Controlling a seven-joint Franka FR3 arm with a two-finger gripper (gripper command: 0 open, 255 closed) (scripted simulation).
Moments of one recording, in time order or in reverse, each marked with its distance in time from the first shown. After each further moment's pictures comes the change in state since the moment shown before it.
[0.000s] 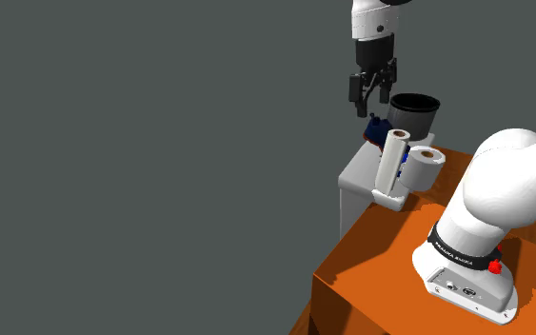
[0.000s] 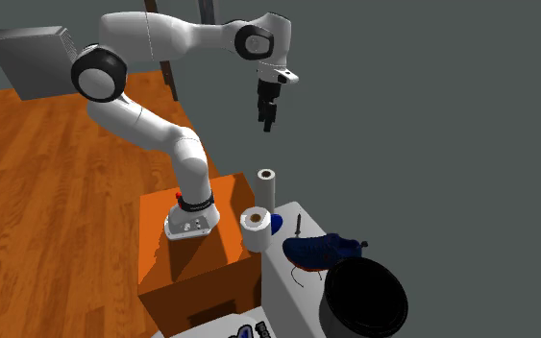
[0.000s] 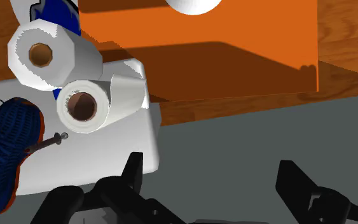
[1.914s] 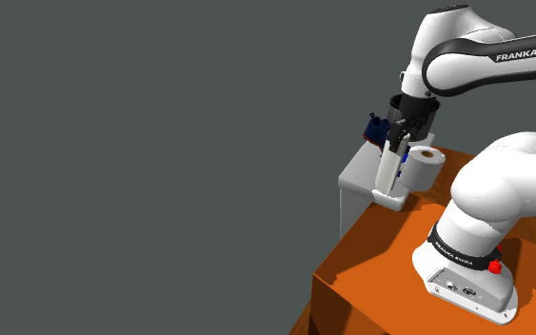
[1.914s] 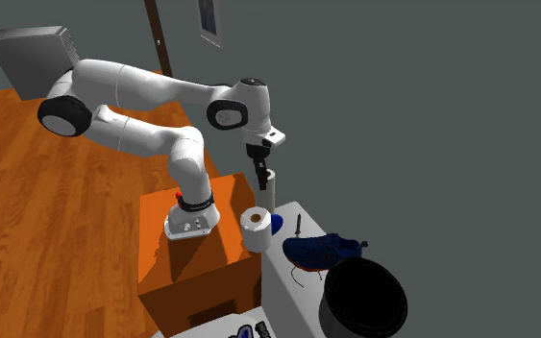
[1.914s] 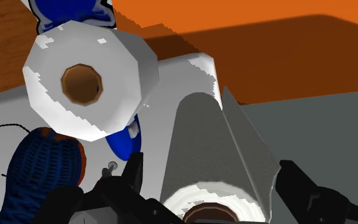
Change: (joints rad) arm -0.222 -0.342 -0.302 -0.540 -0.303 0.417 -0.188
